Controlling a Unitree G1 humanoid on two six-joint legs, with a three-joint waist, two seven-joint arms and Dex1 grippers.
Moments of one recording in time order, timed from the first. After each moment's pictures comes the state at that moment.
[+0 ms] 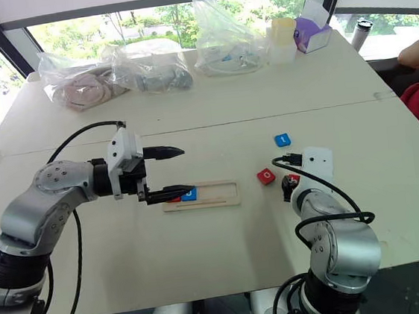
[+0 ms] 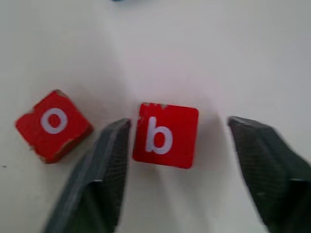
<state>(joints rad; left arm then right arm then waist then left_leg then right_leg) -0.48 0.68 -0.11 -0.36 -0.52 0.61 -1.00 -0.24 0.05 -0.24 -0.82 -0.03 1.61 -0.11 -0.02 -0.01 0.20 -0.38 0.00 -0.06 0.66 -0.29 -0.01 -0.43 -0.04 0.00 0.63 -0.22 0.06</state>
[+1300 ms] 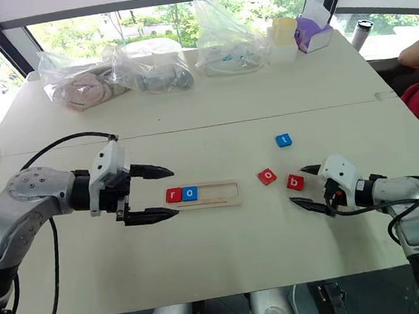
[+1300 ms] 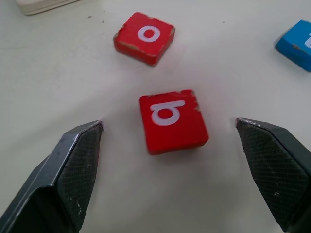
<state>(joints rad) -0.40 0.87 -0.06 -0.48 -0.64 0.75 -1.07 -0.13 -0.78 -0.14 0.17 0.22 0.07 1.13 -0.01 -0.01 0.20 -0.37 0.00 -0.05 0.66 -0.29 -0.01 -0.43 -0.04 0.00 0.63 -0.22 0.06</state>
